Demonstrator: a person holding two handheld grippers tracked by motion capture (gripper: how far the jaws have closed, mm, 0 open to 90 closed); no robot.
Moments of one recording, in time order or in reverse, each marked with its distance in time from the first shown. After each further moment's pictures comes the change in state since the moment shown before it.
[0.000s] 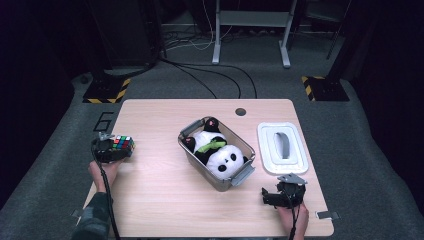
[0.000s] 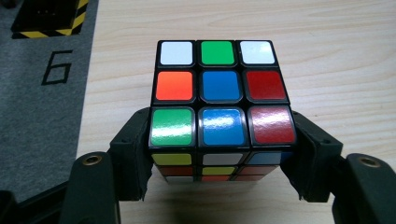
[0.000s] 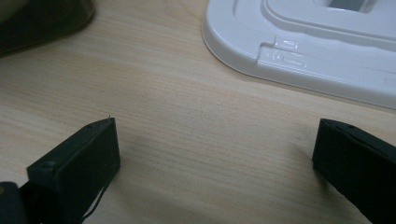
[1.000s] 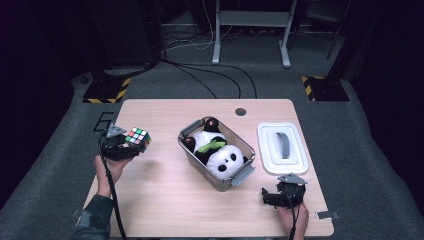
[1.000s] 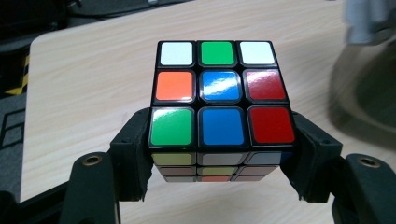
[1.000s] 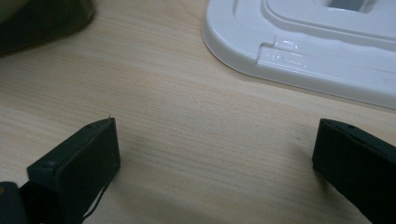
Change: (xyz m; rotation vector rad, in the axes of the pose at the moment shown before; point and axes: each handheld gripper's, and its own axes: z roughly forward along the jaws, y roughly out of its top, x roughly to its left) left arm -0.072 0.043 -0.071 -0.091 -0.188 0.187; right arm 0.000 0.000 0.000 -0.001 0.000 0.000
